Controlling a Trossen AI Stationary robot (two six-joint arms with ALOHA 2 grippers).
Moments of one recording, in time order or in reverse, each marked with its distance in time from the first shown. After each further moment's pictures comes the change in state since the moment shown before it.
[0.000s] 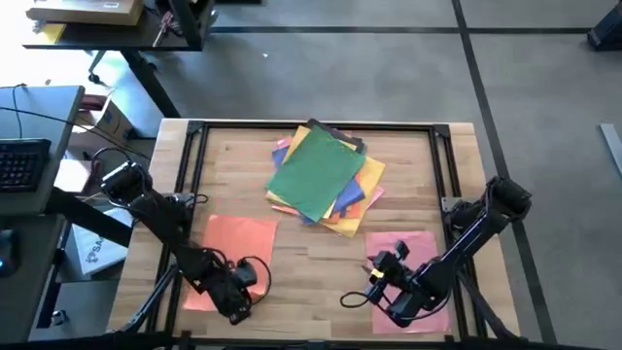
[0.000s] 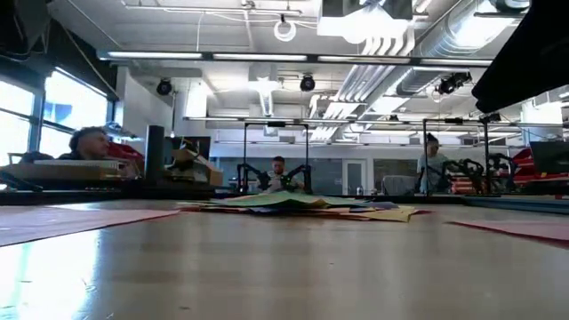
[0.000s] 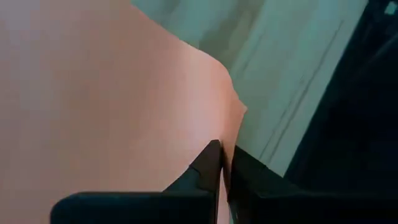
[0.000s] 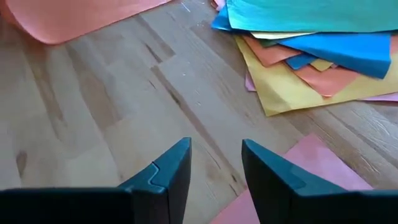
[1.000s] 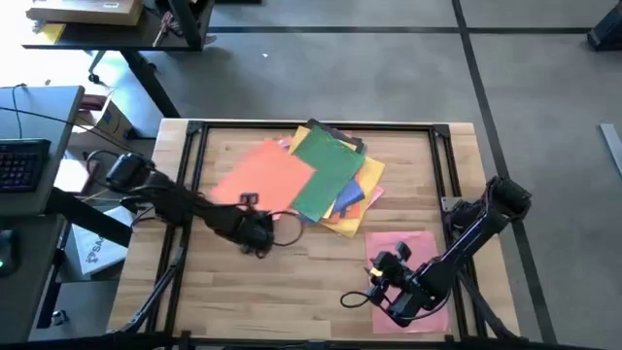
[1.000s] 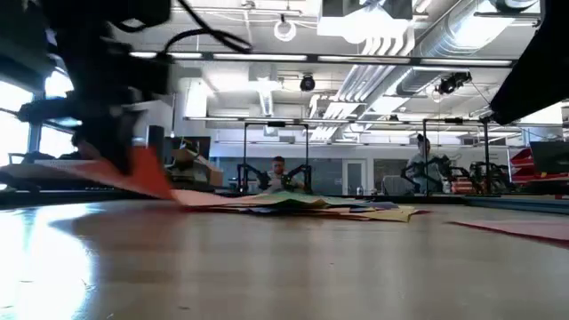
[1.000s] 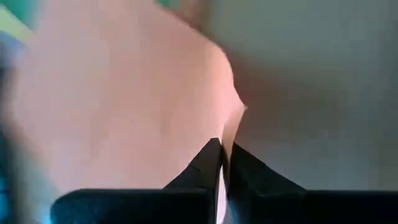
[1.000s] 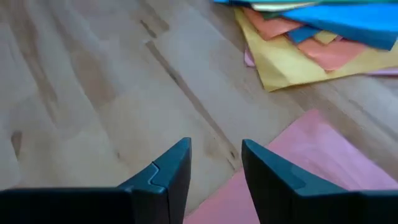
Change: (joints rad) left arm 0.397 -0.103 0.000 -0.551 -0.273 0.889; right arm 0.000 0.000 0.000 -0.031 -0.046 0.027
